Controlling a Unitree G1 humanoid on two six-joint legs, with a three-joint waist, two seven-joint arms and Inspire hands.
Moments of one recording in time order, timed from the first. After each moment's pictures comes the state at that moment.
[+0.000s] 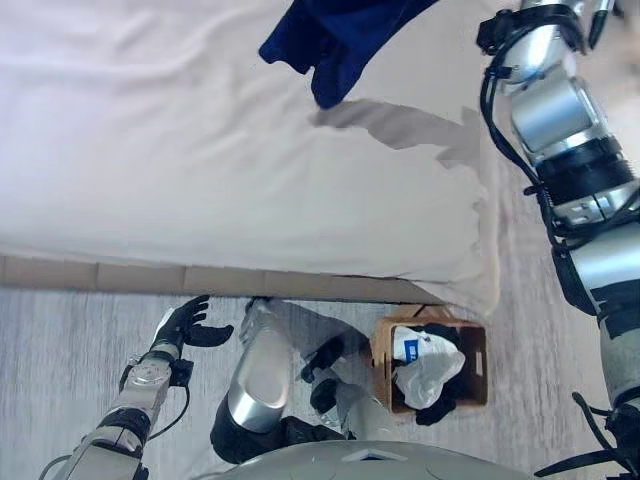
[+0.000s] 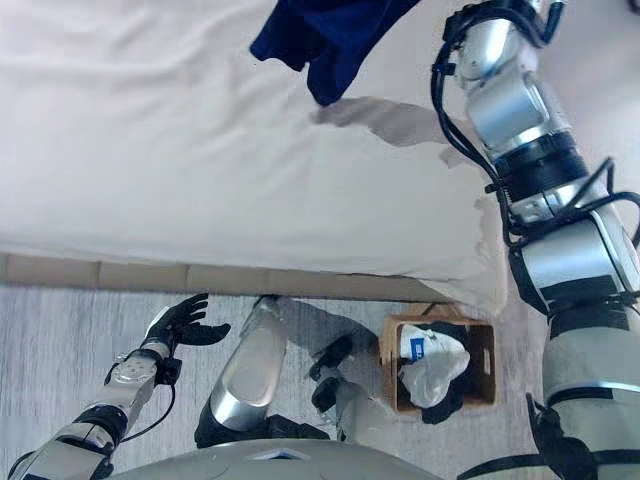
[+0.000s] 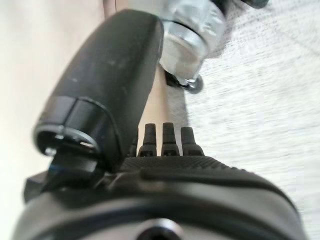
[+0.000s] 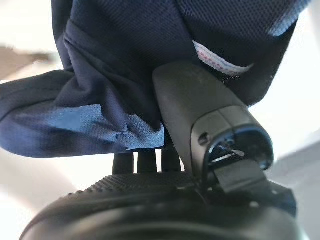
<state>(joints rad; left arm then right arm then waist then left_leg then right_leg) -0.14 0.48 -0.22 0.99 -0.23 -0.13 0.00 -1.27 -0.71 0.40 0.44 -0.11 0.22 -0.63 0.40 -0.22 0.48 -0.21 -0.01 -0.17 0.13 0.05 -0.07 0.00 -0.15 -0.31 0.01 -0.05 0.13</state>
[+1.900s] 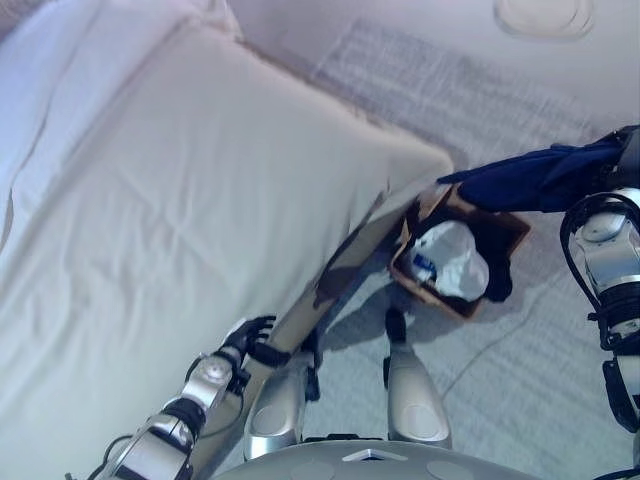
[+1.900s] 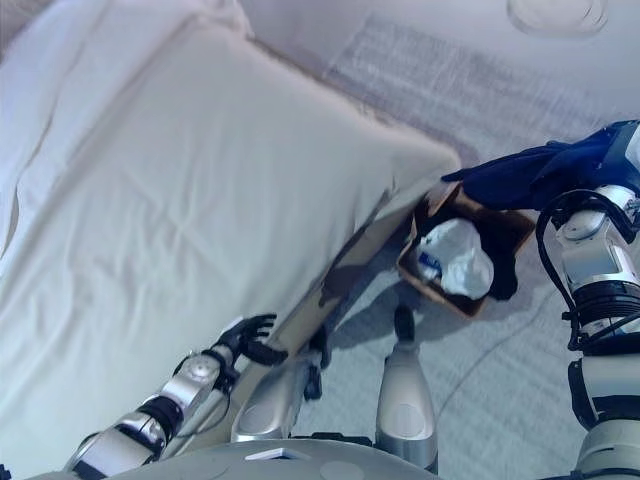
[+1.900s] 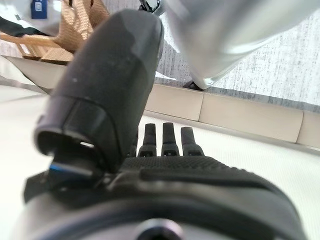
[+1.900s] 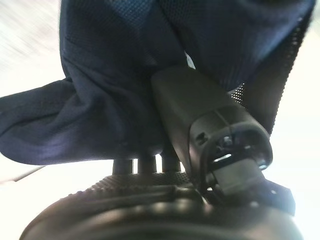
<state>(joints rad) -0.27 0.30 -0.41 0.97 -0.14 -0.07 -0.02 -0.61 -0.86 0.13 0.69 -0.12 0.23 -0.52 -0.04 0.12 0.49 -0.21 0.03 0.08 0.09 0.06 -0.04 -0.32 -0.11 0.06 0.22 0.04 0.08</state>
